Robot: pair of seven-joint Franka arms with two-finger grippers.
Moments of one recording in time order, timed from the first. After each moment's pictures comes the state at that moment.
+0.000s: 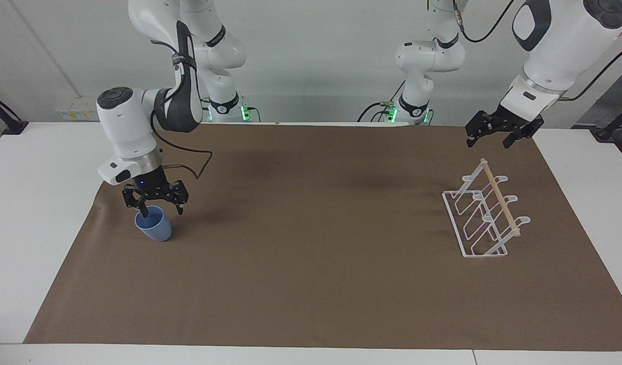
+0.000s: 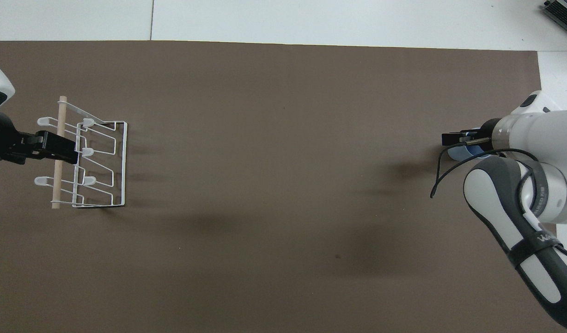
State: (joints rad) left arm -0.07 0.00 -0.01 -1.60 -0.04 1.54 -0.02; right arm -0.05 0.15 -0.02 -2.06 0.03 2.47 -0.19
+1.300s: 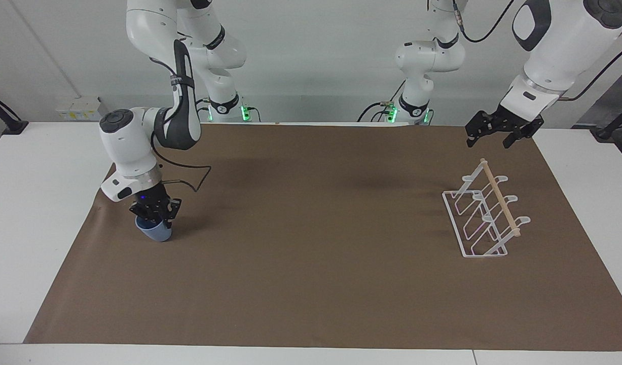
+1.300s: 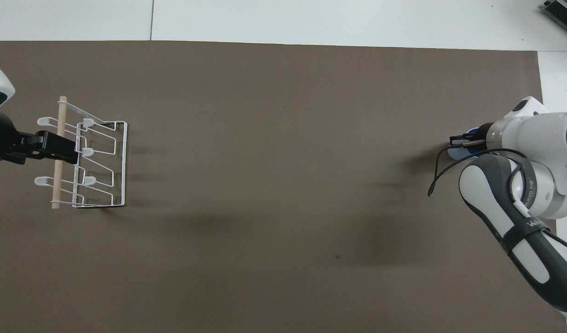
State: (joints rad) left arm -0.07 0.00 -0.01 -1.60 -0.04 1.54 -0.02; right arm -0.07 0.21 -0.03 -2.06 0.03 2.47 -0.19
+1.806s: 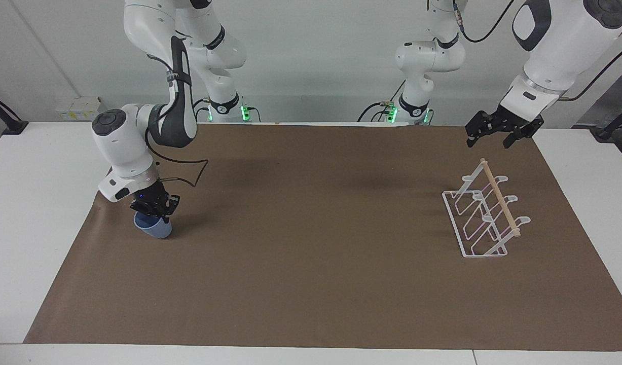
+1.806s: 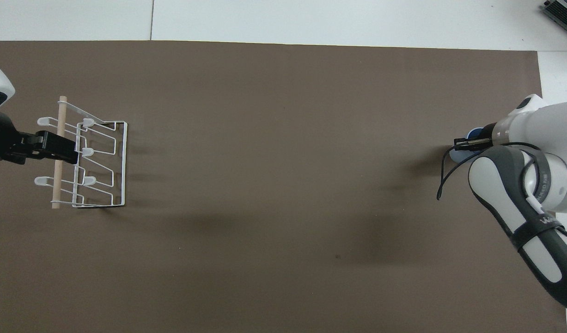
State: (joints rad) left arm -0.07 0.00 -0.01 -1.60 -0.04 1.54 -0.02; right arm -0.07 0.20 -0.03 -1.96 0.03 2.26 -0.19
